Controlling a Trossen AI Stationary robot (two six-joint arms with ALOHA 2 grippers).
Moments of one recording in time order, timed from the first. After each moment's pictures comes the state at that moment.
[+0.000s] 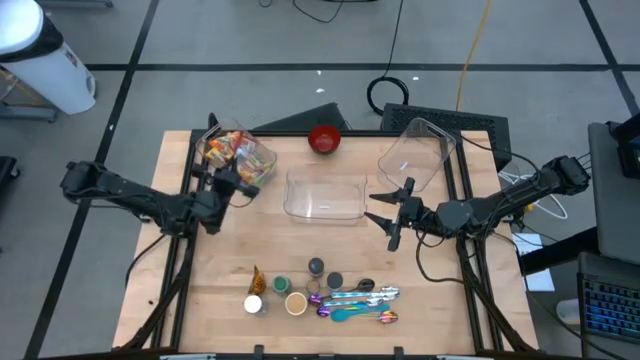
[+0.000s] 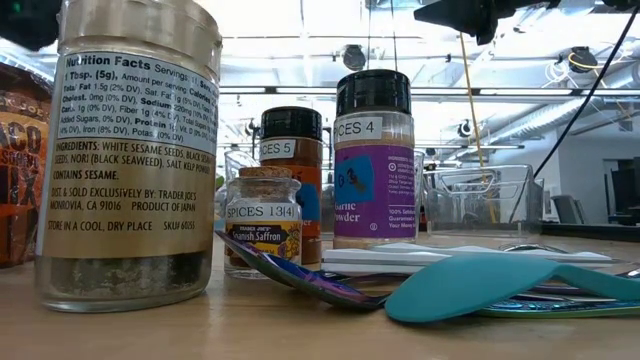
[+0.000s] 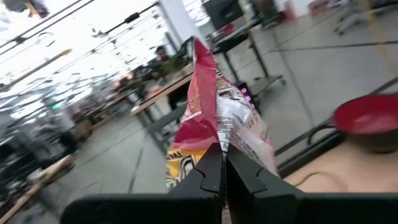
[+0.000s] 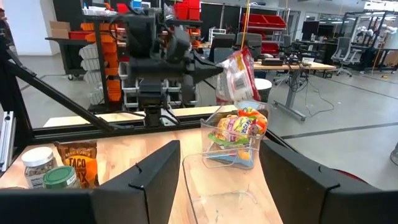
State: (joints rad) left arm -0.17 0.96 0.37 0.57 -1.52 0.43; right arm 0.35 1.02 0.58 0.42 0.66 0.00
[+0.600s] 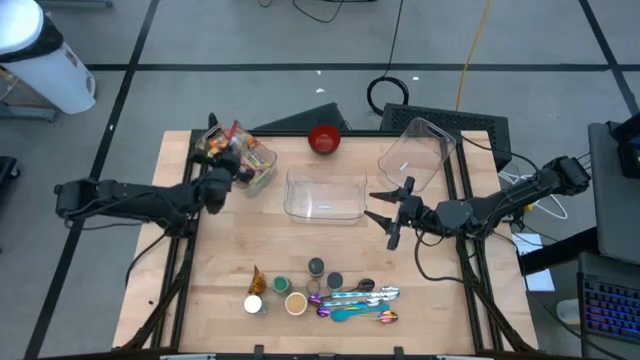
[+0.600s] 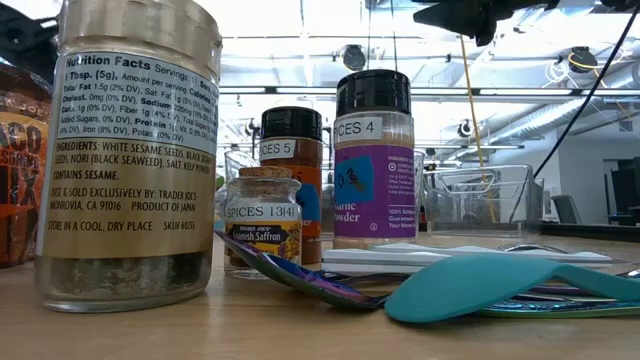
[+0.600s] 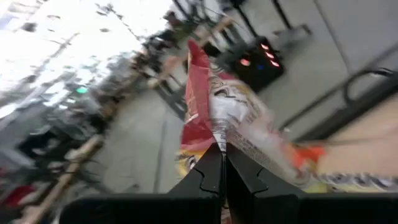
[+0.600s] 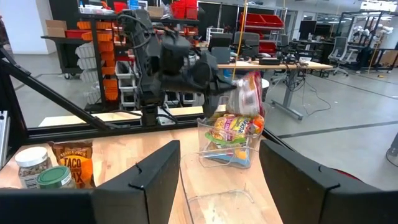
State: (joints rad) left arm 0.25 0.96 0.28 0.38 -1.20 0.32; right arm 0.34 1.02 0.58 0.42 0.66 -0.01
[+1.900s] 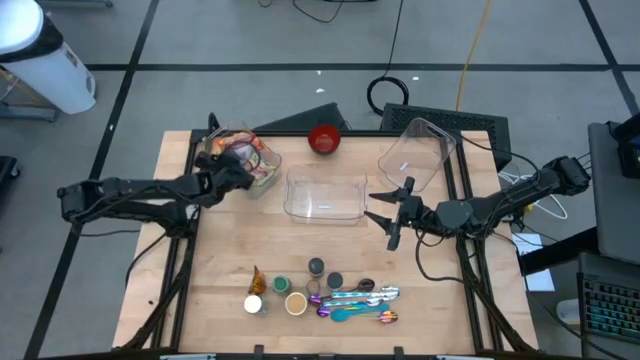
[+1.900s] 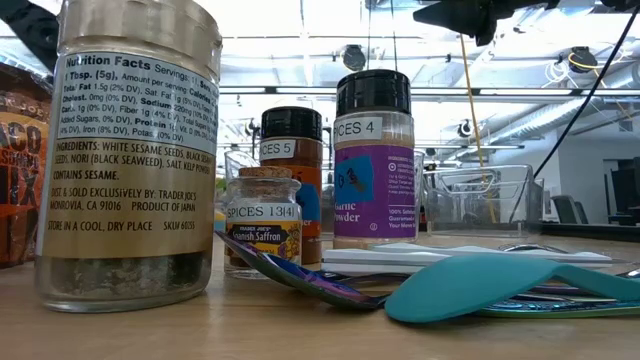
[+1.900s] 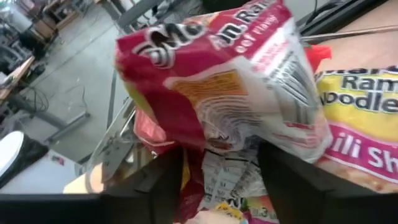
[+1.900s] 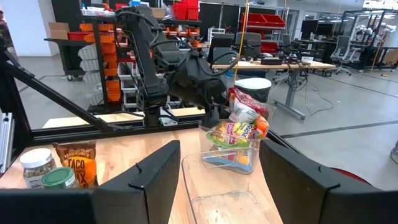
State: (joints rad) left arm 0.38 1.03 0.38 -0.20 -0.92 -0.26; right arm 0.34 1.02 0.58 0.42 0.65 0.00
